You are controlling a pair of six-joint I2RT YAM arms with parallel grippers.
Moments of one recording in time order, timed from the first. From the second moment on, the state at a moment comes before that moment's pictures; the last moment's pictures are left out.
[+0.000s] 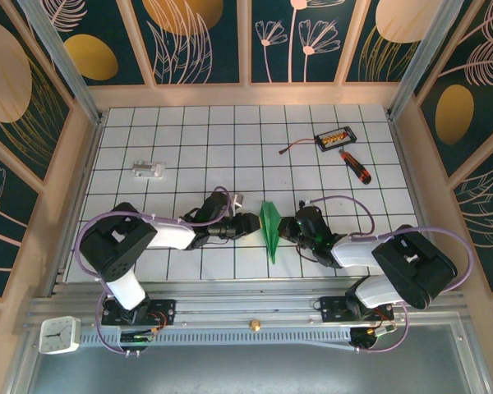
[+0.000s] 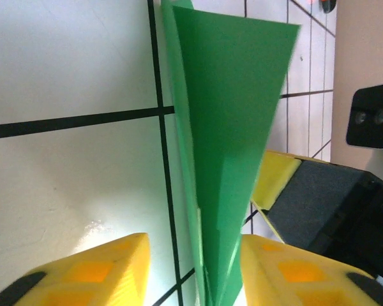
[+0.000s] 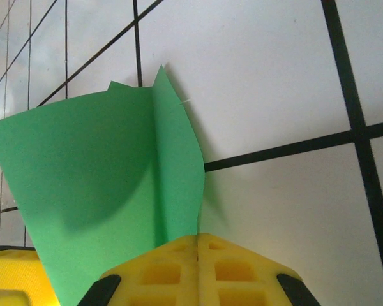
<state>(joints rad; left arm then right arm) -0.78 1.73 0.64 0.44 0.42 -1.06 0.68 1.39 0.28 0.44 -0.02 0.97</state>
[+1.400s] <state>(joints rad) -0.65 1.75 0.67 0.41 0.43 -1.02 0.65 1.52 0.40 0.47 -0.02 0.96</state>
